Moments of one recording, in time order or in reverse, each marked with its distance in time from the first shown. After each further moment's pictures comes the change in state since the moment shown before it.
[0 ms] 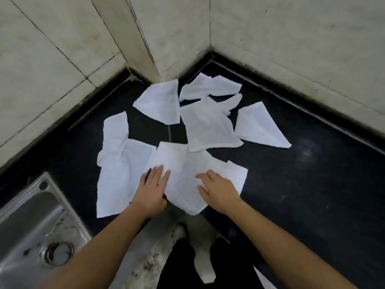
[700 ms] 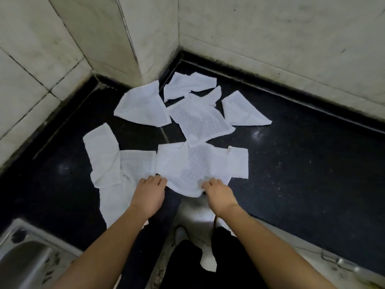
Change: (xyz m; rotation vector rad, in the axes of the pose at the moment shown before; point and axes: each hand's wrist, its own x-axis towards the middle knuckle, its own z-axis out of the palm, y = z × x) left_hand 0.031 -0.100 0.022 0.124 0.238 0.427; right_hand 0.001 -0.093 0.070 -0.199 -0.145 0.478
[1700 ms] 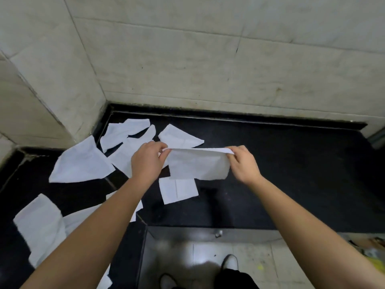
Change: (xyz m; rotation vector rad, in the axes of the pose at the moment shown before) left_hand 0.124 0.122 -0.188 -0.502 0.585 0.158; right_hand -0.101 0.172 -0.128 0.578 0.727 0.424
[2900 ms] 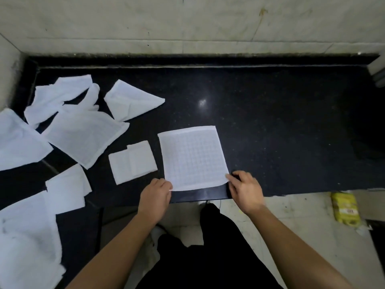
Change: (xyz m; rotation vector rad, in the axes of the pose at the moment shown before) left_hand -0.140 0.055 0.188 0.104 -0.511 0.158; right_hand -0.122 0.230 0.043 -0.423 -0.087 0.032
